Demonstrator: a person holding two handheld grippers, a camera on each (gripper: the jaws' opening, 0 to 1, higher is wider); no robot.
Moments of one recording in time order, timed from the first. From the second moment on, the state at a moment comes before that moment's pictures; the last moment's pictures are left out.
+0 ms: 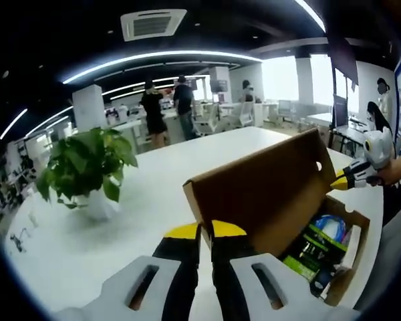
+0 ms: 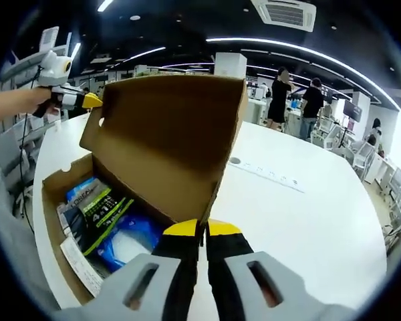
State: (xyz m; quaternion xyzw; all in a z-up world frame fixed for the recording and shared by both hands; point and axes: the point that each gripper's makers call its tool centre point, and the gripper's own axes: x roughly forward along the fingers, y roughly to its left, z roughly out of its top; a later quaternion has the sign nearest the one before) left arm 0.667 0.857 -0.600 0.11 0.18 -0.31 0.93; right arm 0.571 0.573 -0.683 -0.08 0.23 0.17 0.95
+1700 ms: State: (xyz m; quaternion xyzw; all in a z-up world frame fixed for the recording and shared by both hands) left arm 0.652 0.863 -0.677 0.07 0.26 -0.25 0.93; right arm 0.597 0.569 -0.692 -0.07 0.25 0.18 0.95
